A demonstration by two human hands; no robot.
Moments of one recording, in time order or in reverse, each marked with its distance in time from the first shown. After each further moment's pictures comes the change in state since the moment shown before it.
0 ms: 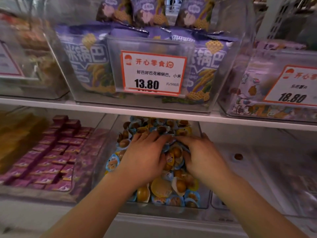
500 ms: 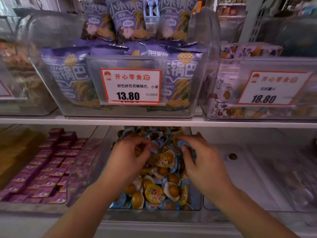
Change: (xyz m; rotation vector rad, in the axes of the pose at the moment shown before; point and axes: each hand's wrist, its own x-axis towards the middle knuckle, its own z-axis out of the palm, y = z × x) left_hand -0.004 -0.010 -0.013 -0.486 0.285 -0.146; right_hand -0.030 0.001 -0.005 0.459 0.417 0.039
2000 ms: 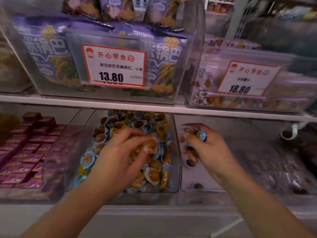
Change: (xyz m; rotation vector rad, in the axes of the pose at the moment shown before) left_hand -0.038 0.026 0.005 -0.002 -0.020 0.231; right_hand 0.000 0.009 -0.046 0.622 -0.061 0.588
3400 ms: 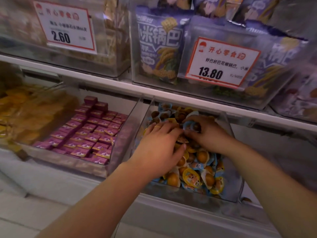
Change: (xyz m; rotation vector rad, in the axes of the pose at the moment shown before) left_hand -0.005 -0.044 -0.023 0.268 -0.167 -0.135; right_hand 0.077 0.002 0.105 -1.011 -0.404 -0.280
